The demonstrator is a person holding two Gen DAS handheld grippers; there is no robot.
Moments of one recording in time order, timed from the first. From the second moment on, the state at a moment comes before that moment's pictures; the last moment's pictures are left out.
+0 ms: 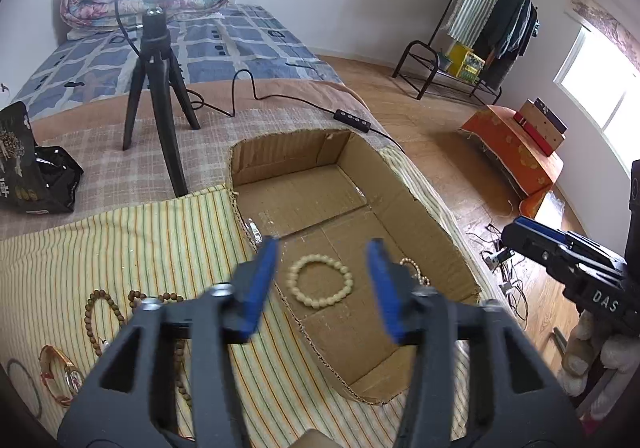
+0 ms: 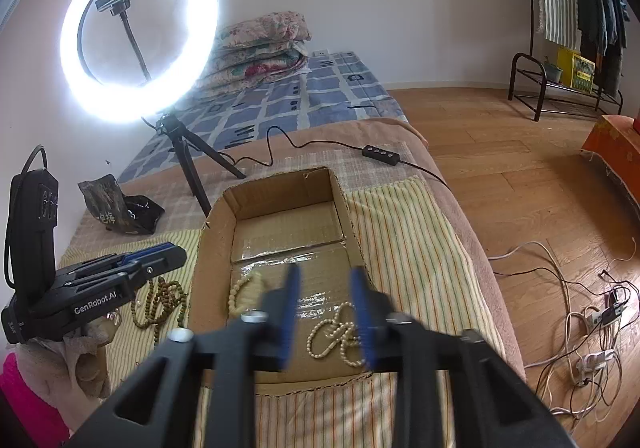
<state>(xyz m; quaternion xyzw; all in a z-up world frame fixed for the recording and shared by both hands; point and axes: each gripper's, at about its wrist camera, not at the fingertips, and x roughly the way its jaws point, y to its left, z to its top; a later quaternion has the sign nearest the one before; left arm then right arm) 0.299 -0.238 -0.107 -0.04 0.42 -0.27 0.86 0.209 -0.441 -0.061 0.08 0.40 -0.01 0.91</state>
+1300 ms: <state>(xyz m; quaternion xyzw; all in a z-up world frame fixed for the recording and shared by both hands) 0.264 -0.162 -0.066 -0.02 0.40 -0.22 0.89 0.178 -0.397 -0.034 0.05 0.37 -0.05 0.93</state>
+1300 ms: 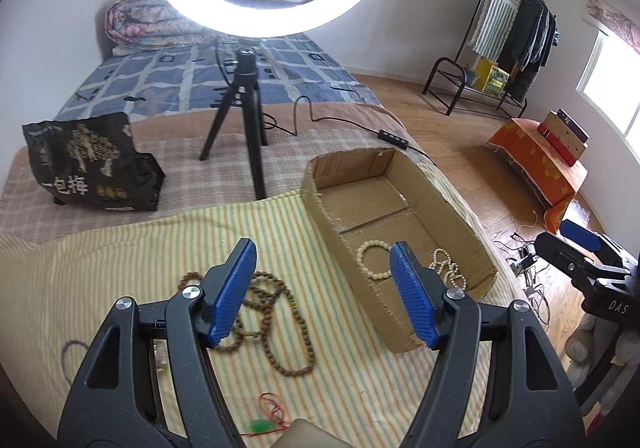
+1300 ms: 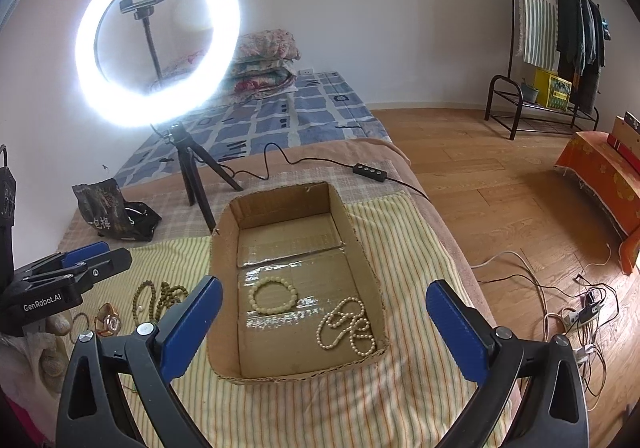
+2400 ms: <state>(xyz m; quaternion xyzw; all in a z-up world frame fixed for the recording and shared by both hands) 0.237 0.074 -0.074 -0.06 0.41 -0.09 0.91 0.159 -0.223 -0.092 -0.03 0.44 0.14 0.89</state>
